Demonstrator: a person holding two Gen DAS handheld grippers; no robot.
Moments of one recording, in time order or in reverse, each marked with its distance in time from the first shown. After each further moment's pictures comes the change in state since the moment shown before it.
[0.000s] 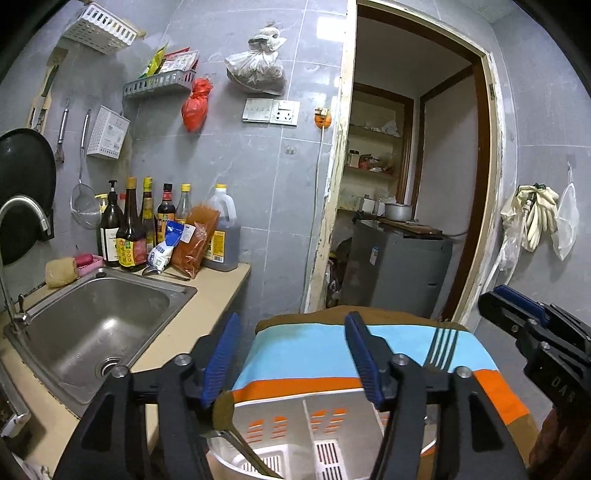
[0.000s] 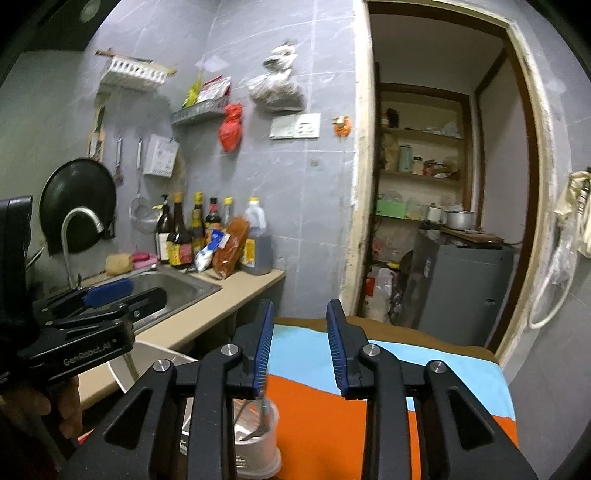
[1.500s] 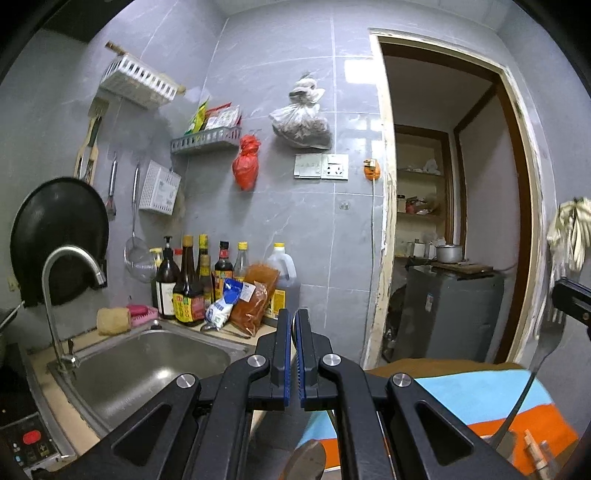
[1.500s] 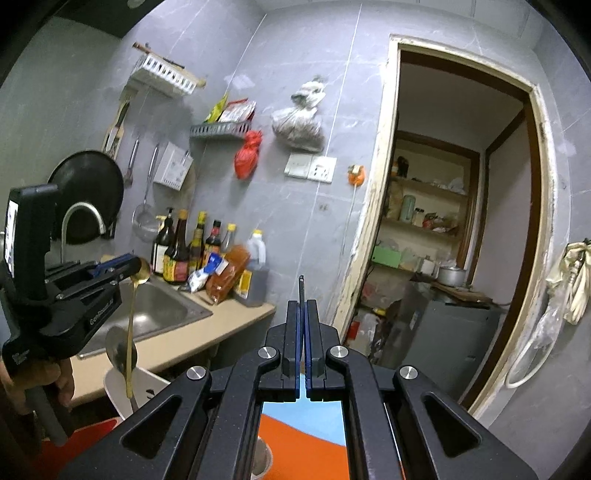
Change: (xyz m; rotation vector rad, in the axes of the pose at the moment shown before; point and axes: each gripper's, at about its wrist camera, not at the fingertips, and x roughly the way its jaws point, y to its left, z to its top) left arm -0.004 0.026 0.018 0.051 -0.225 0.222; right arm -0.008 0.048 0.033 -0.174 -0.118 -0.032
